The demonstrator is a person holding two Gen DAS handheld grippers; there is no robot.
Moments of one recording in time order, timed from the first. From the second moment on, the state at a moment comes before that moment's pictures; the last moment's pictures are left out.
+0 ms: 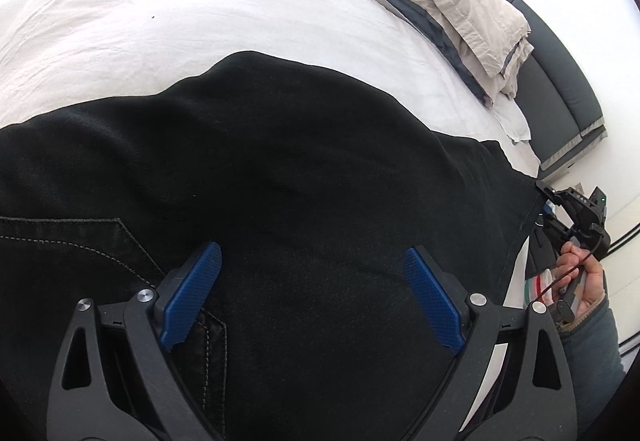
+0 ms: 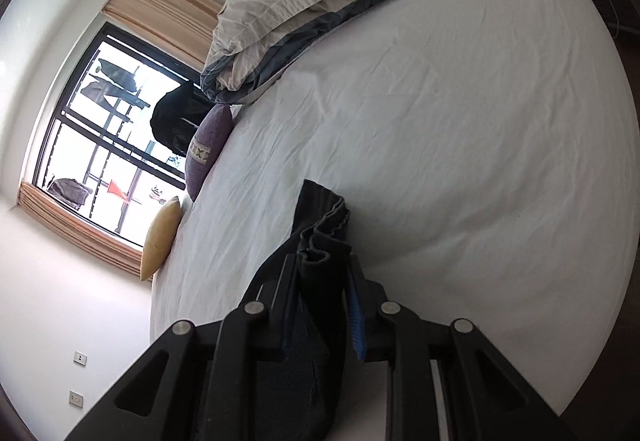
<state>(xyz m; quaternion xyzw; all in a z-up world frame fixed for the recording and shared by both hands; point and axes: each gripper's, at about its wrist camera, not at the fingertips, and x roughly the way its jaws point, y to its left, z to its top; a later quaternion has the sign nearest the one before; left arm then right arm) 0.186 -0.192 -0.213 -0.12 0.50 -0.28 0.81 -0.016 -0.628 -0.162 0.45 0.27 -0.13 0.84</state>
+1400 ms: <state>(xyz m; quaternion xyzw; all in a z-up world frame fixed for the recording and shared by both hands) 0.212 -0.164 -0.210 -0.34 0.55 -0.32 0.69 -0.003 -0.237 -0.123 -0.12 0.39 0.15 0.90</state>
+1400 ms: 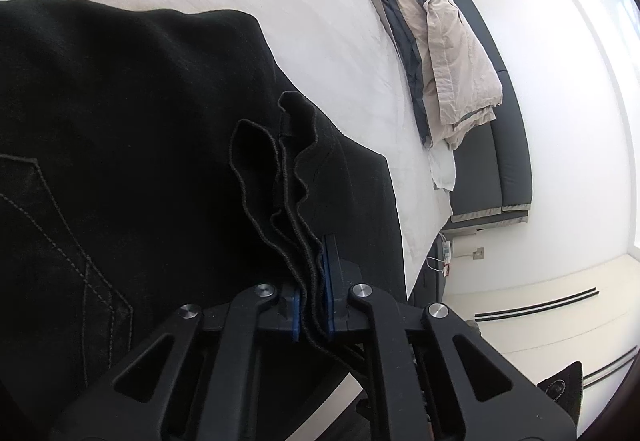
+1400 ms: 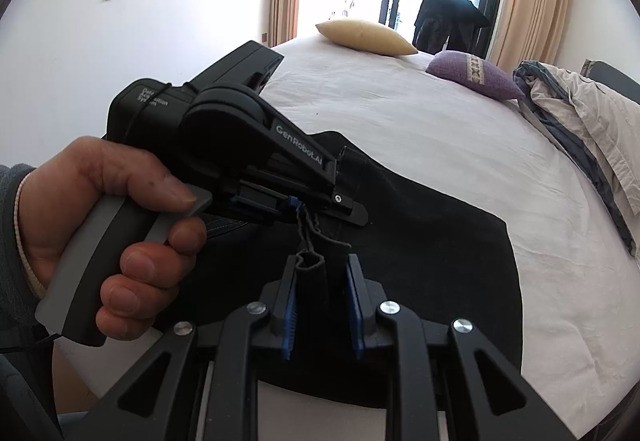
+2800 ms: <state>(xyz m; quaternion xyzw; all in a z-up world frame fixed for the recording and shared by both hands) 0.193 -0.080 -0.143 -0.20 0.52 -0.30 0.78 0.062 -0.371 -0.116 0.27 0.44 0.35 0.78</state>
